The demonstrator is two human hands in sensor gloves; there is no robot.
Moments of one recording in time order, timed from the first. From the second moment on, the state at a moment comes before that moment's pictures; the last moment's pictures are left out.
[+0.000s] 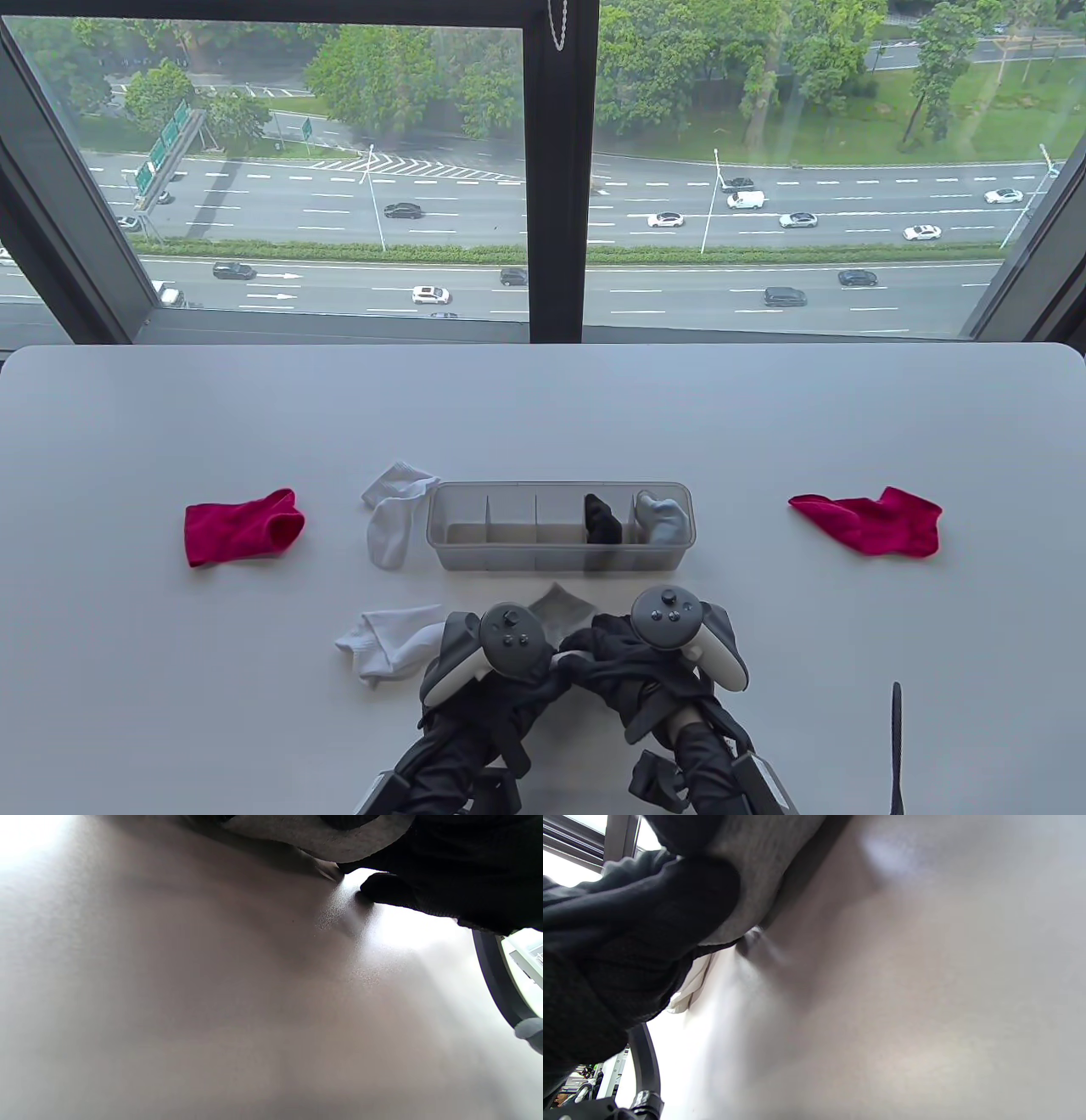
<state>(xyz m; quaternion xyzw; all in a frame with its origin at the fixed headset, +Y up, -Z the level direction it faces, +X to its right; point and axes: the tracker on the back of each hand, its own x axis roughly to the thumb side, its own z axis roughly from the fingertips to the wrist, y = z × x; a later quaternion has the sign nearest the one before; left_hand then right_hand) -0.091 -0.771 -0.283 -0.29 -0.16 0.23 0.91 0.091 -0.779 -0.293 0.12 0.32 0.84 0.42</state>
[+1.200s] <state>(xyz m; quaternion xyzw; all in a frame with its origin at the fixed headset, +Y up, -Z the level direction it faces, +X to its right) -0.078 -0.748 -0.273 -0.16 -0.17 0.13 0.96 0.095 -0.775 -0.293 0.10 0.30 0.84 0.45</state>
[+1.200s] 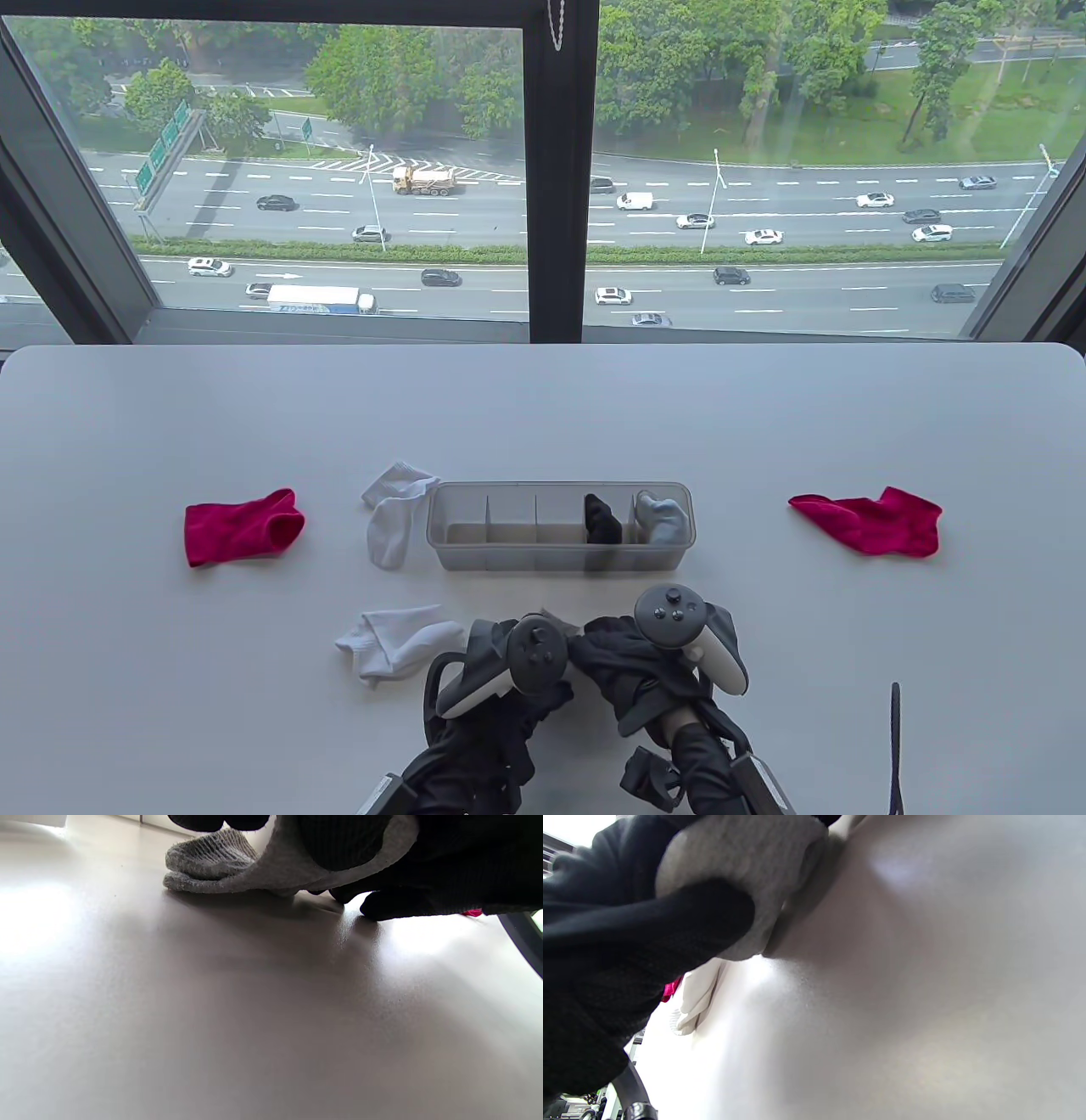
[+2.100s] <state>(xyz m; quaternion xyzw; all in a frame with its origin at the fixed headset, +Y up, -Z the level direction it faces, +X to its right) -0.084 -0.745 -0.275 -0.18 -0.17 0.13 0.96 0.090 -0.772 -0.291 0.13 0.31 0.81 0.49</state>
